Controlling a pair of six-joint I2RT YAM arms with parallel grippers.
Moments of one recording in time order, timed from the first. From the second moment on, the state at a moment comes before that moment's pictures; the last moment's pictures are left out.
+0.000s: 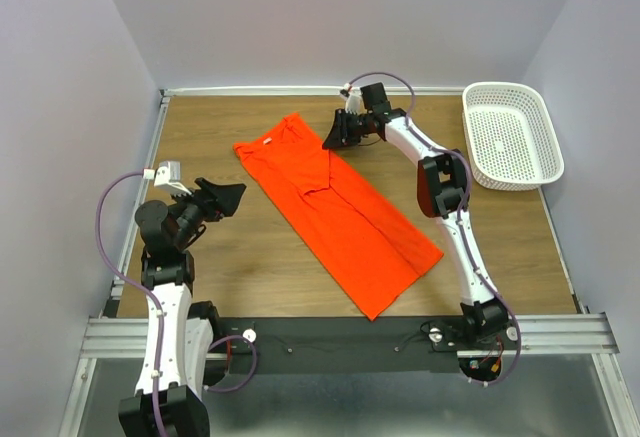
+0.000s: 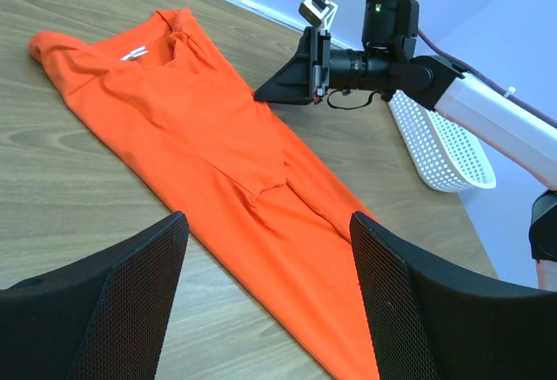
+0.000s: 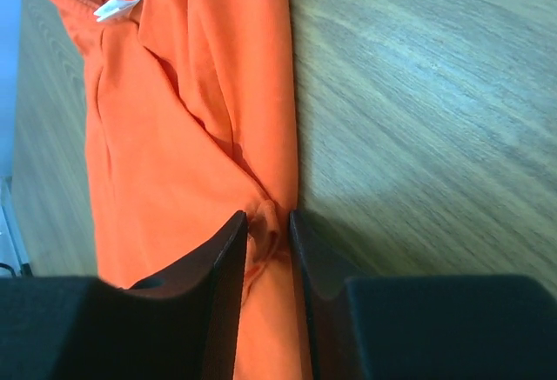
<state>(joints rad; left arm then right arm) 0.21 0.64 0.38 0.18 0.62 -0.61 0.37 2.70 2.35 -0.43 -0.72 0.29</state>
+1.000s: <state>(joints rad) -0.06 0.82 0.34 0.24 0.58 -0.72 0.12 2.68 2.27 -0.38 -0.72 0.43</state>
